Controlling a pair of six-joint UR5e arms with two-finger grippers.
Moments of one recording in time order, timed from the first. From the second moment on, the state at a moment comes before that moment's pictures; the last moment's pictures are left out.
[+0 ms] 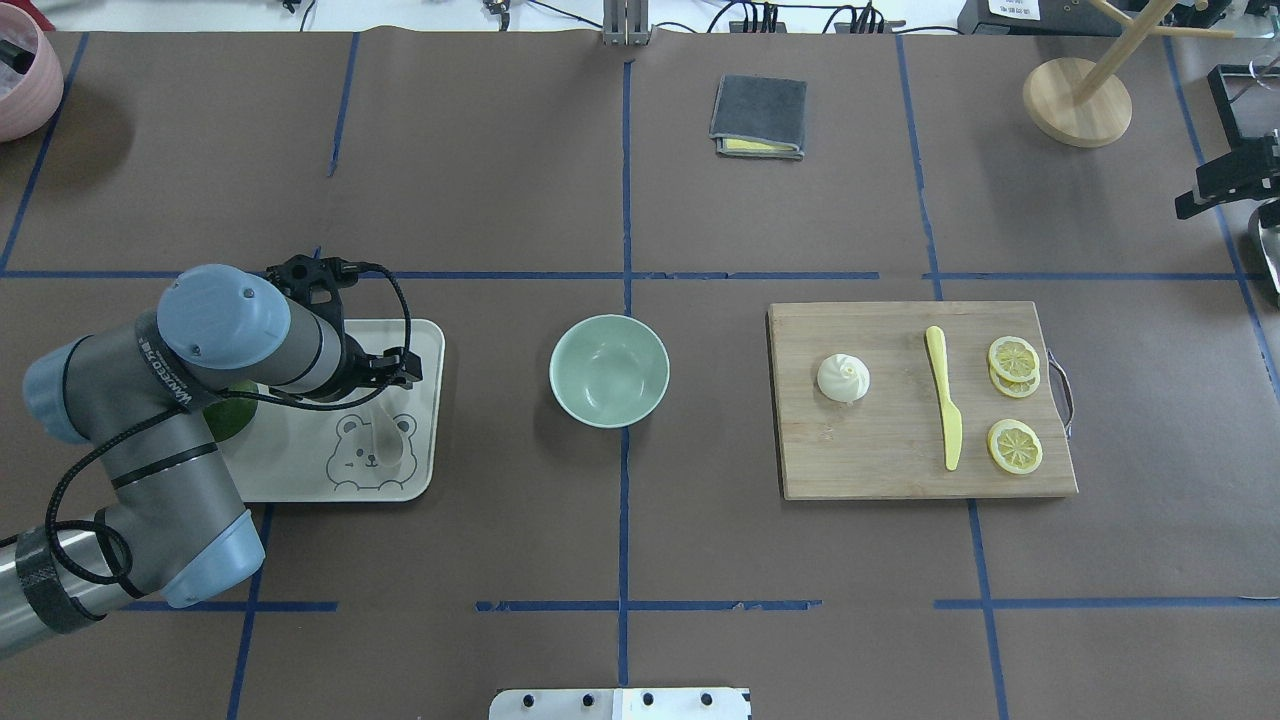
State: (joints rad) left arm -0.58 -1.88 -1.71 -1.91 -1.83 -1.31; right arm 1.29 -1.49 1.89 -1.44 2.37 0.61
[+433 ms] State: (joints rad) left arm -0.58 -1.87 -1.71 -1.91 -1.82 -1.31; right arm 1.25 -1.46 1.90 -1.43 2.37 0.69
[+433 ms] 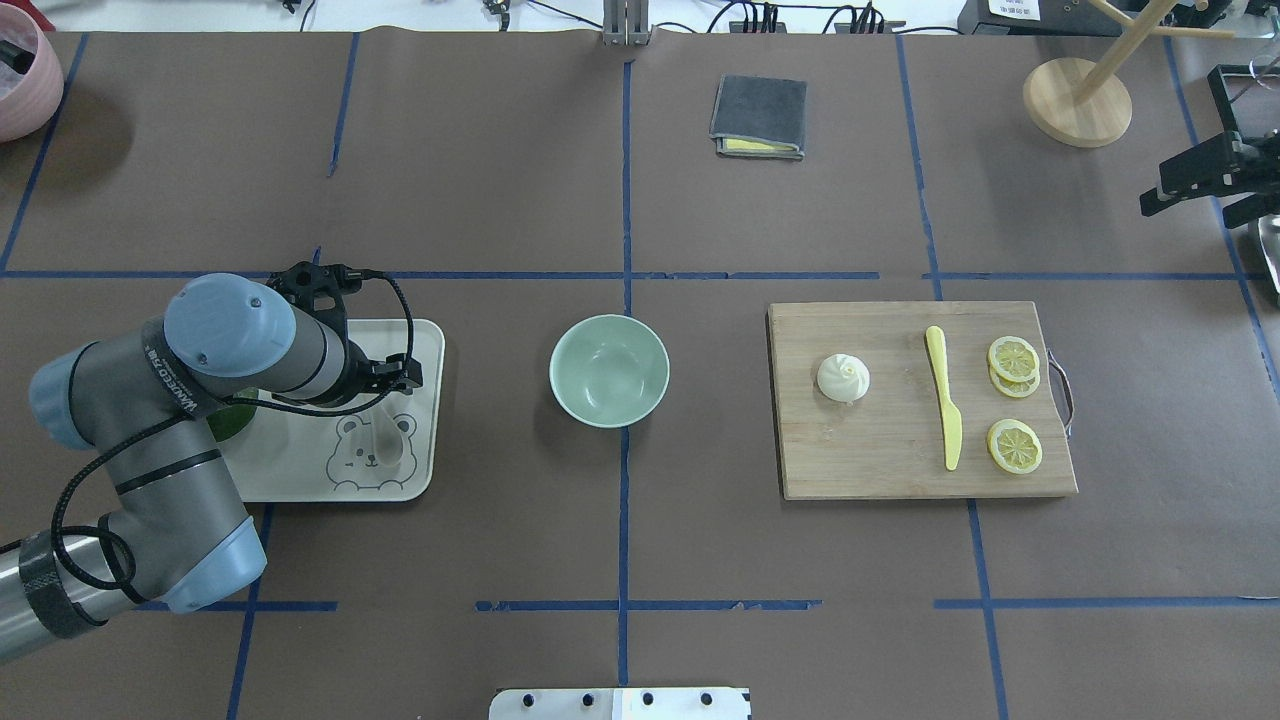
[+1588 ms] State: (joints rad) left arm -0.61 -1.87 -1.78 -1.85 -1.83 -1.31; right arm 1.02 -1.35 1.91 -1.43 2.22 0.93
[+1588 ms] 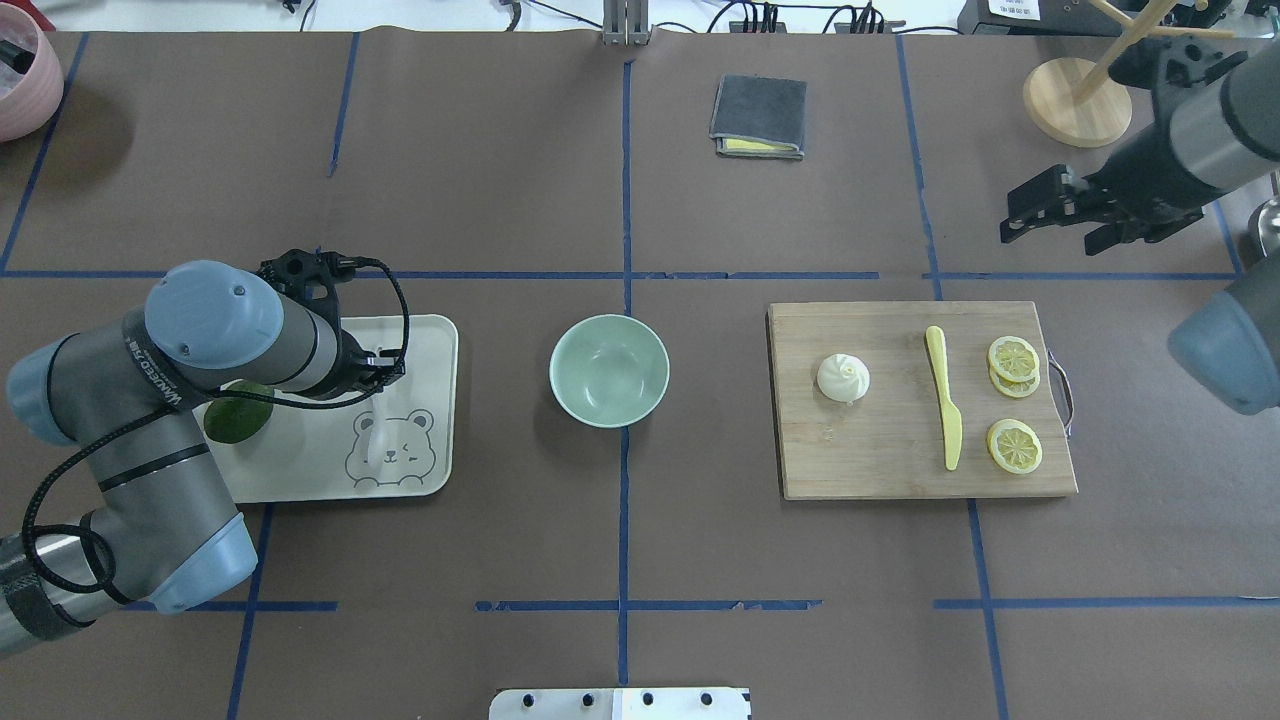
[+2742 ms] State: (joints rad) left arm -0.75 -2.06 -1.78 -1.82 -1.96 -1.44; right arm 0.61 -1.21 1.81 -1.43 1.89 1.14
